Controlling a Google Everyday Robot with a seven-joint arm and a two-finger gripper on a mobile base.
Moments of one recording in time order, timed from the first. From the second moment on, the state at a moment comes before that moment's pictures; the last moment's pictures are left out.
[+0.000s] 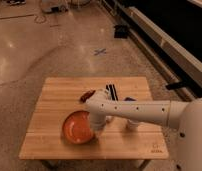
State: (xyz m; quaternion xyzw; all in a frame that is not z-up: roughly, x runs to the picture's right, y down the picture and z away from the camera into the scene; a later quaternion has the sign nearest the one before) arm -0.021 0.243 0.786 -0.34 -0.19 -0.34 0.86
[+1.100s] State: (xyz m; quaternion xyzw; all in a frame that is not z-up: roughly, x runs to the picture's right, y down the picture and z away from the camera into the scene) arm 0.003 0.210 0.793 -0.35 -0.19 -0.35 0.85
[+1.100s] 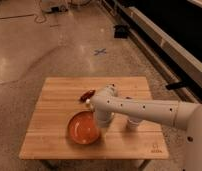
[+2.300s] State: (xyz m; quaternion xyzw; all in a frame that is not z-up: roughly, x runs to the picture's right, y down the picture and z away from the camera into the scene) arm 0.037 0.213 0.777 -0.35 -0.20 -0.37 0.84
